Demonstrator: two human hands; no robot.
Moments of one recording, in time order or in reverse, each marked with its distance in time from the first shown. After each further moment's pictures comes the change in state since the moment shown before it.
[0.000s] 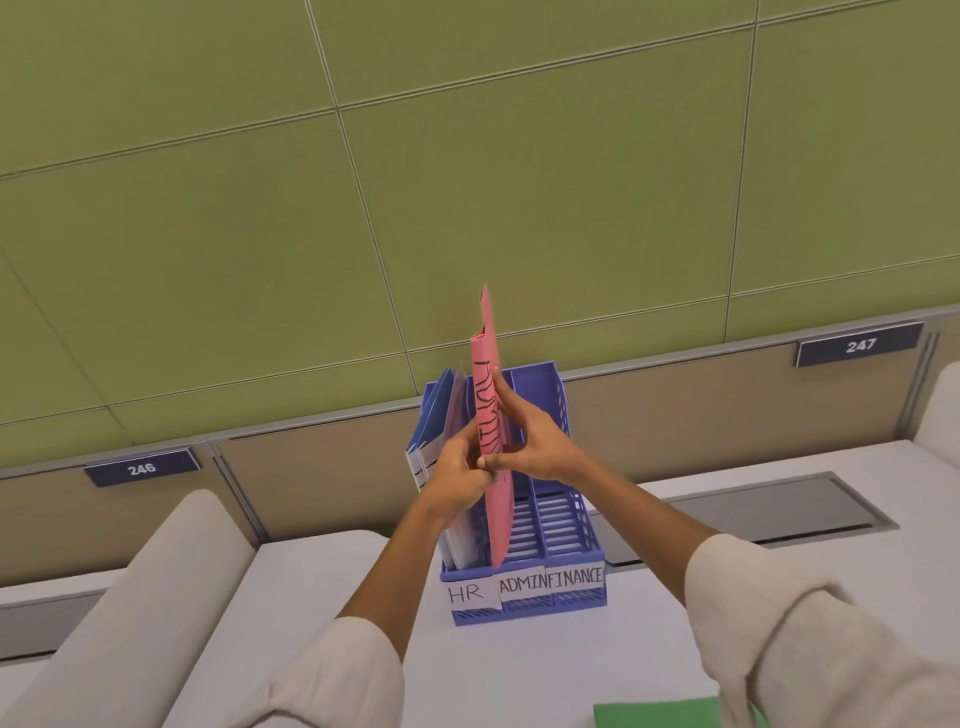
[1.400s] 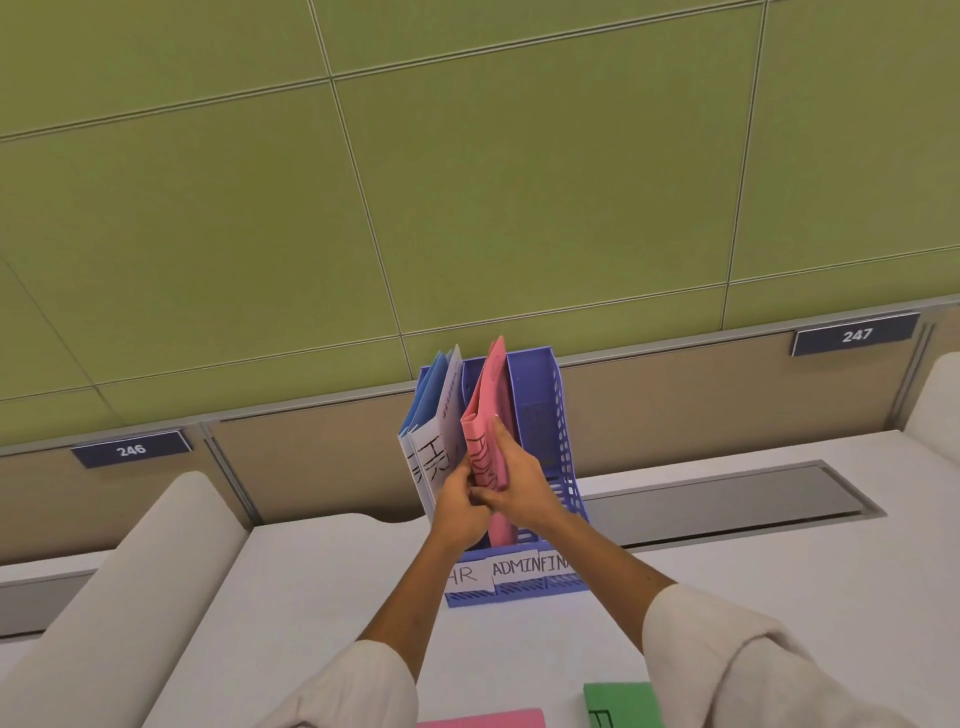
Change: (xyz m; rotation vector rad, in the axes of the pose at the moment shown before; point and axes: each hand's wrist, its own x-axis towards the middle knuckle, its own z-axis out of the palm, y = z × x) left_hand -0.015 -0.070 0.027 0.118 0.177 -0.194; right_hand -0.027 0.041 0.072 -0.079 0.135 0.179
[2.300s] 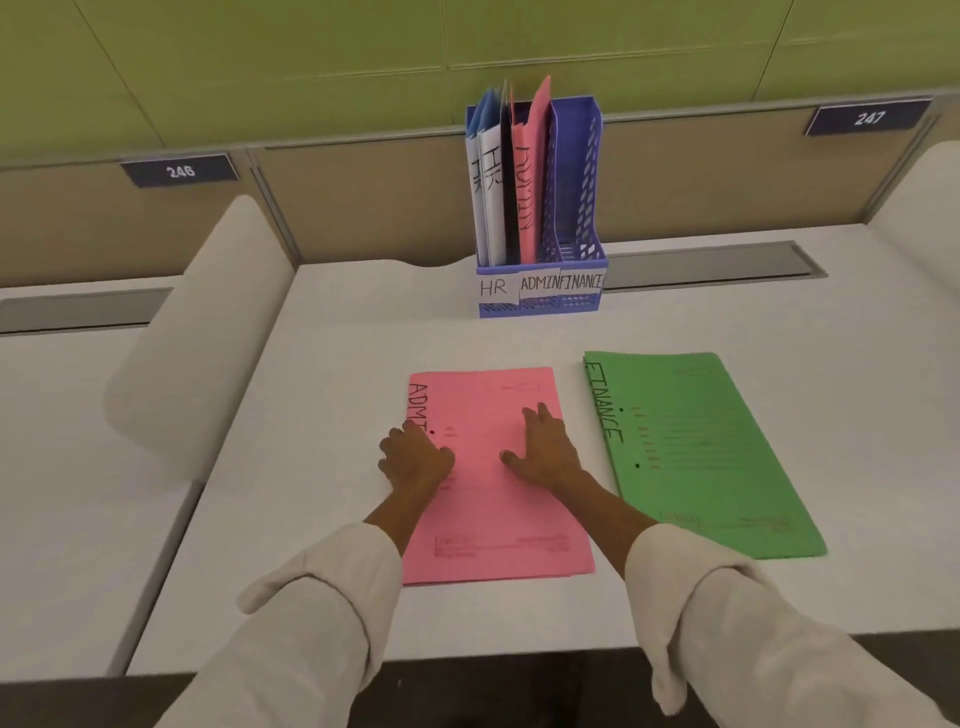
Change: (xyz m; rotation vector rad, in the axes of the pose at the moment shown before) left_hand -0.331 -0.172 -0.065 0.641 0.081 -0.547; right_hand -0.345 -0.002 0.143 -0.529 -0.299 0.433
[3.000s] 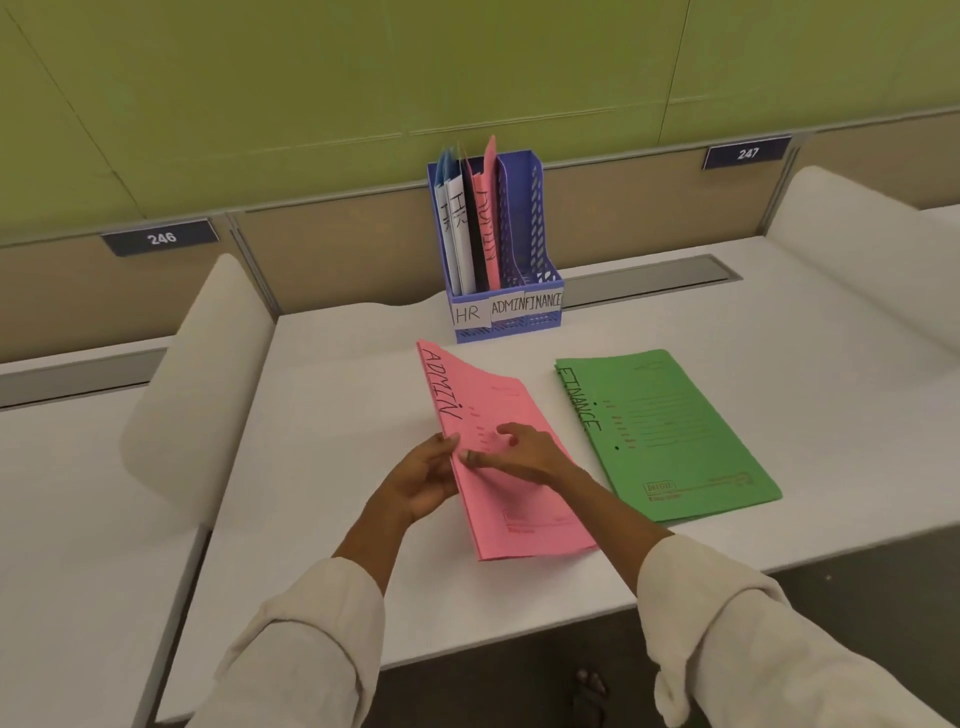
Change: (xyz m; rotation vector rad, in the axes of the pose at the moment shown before) left_hand -0.048 -0.024 -0.053 -1.297 -0.905 0.085; right_hand -0.075 -0.053 -0.031 0.361 -0.065 0.129
